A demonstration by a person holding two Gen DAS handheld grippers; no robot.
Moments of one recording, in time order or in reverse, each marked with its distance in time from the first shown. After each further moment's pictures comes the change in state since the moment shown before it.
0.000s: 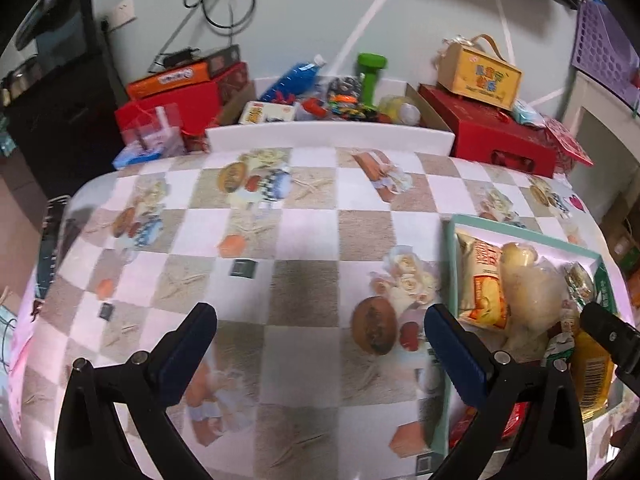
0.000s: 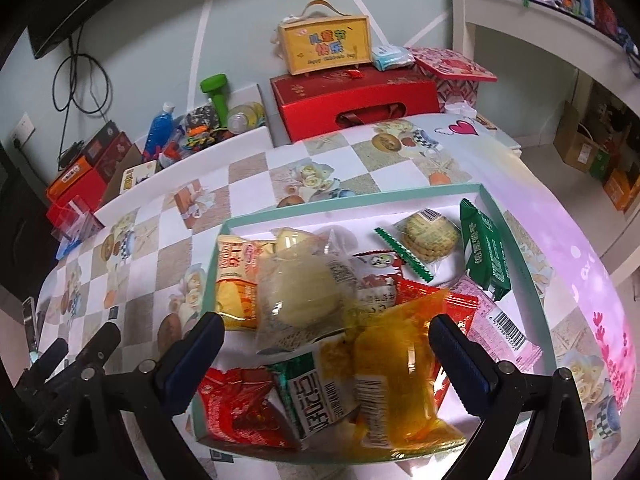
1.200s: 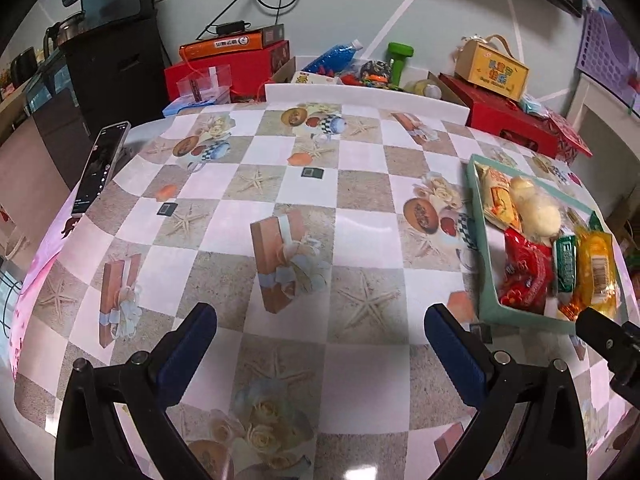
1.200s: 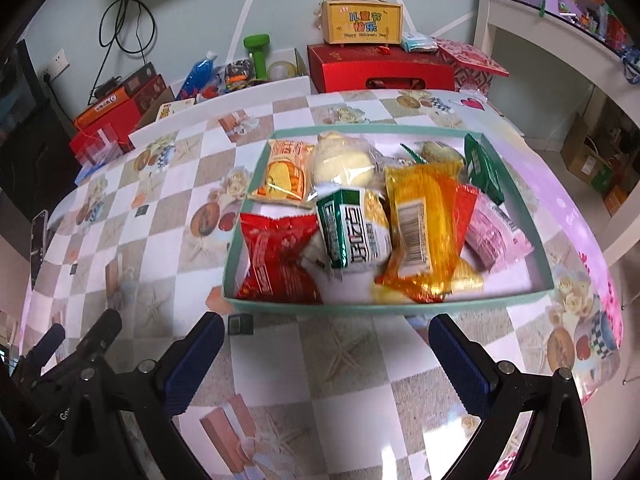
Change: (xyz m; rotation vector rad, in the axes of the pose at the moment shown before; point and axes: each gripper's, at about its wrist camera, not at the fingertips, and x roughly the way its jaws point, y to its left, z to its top) left arm -0.051 0.053 -0.096 -0.058 0.042 0.010; right arm -0.049 0.028 -0.096 -0.118 0.075 -0.010
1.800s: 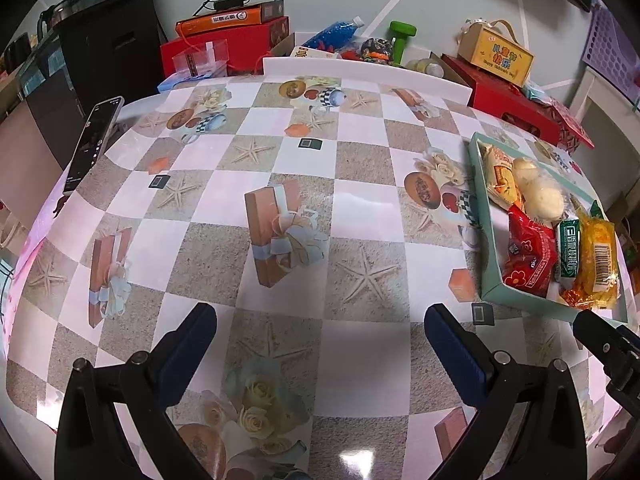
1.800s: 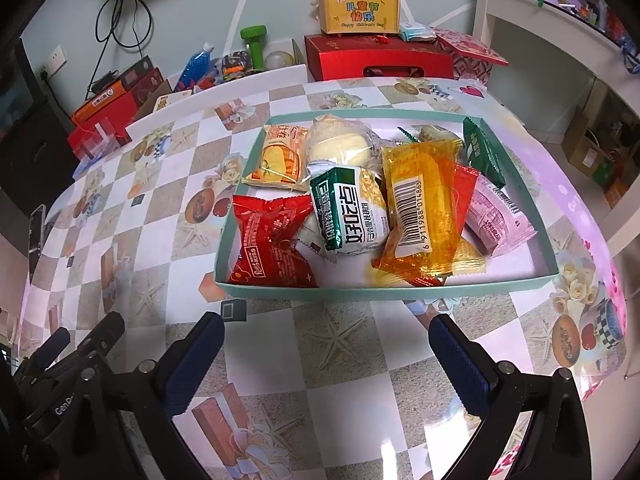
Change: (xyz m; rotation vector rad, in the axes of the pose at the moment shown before) left arm 0.011 0.002 -0.006 -0.013 0.077 -0.015; right arm 0.007 -0.004 -0.008 0.005 0.026 0.003
